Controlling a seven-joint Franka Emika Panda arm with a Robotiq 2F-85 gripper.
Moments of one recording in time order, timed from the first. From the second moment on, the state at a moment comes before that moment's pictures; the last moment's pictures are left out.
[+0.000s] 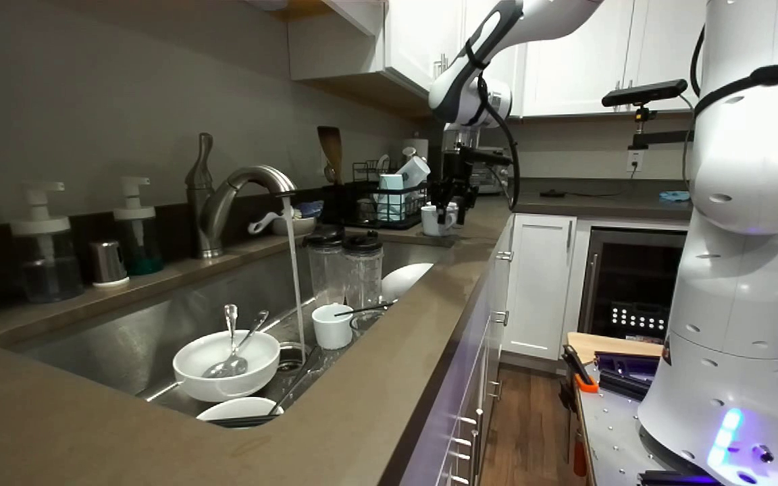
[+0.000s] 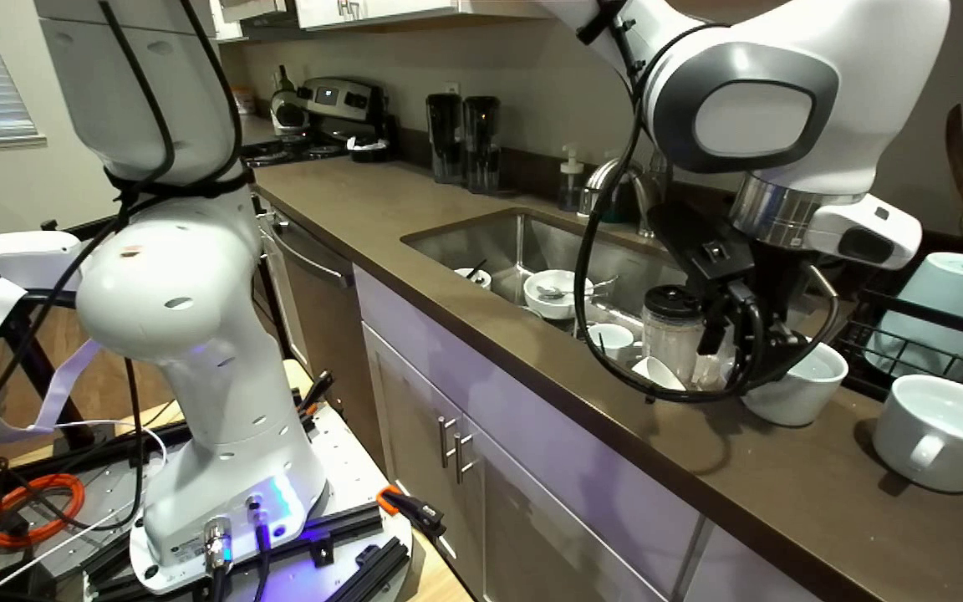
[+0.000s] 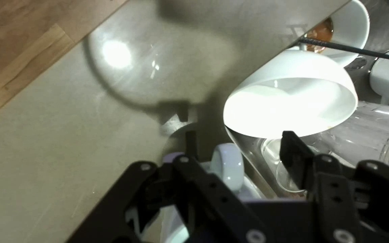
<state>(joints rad) -0.40 0.09 -0.35 -2.12 0.16 2.19 -0.19</state>
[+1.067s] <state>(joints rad) -0.33 -0.31 -0.27 -2.38 -0.17 2.20 0.04</state>
